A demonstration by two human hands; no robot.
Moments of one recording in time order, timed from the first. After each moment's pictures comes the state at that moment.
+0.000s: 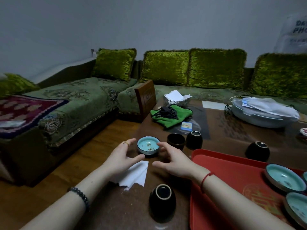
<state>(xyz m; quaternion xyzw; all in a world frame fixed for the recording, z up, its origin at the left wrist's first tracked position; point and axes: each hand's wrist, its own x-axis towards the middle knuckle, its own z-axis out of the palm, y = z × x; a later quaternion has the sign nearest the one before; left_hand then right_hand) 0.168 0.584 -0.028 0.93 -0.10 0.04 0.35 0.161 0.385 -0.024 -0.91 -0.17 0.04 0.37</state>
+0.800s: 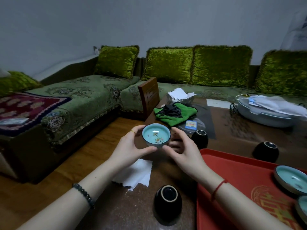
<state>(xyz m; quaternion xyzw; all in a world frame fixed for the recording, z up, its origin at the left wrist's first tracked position) 0.172 0.571 -0.009 0.88 -0.14 0.13 0.43 0.150 0.387 -0.011 -0.83 -0.13 -0.14 0.53</state>
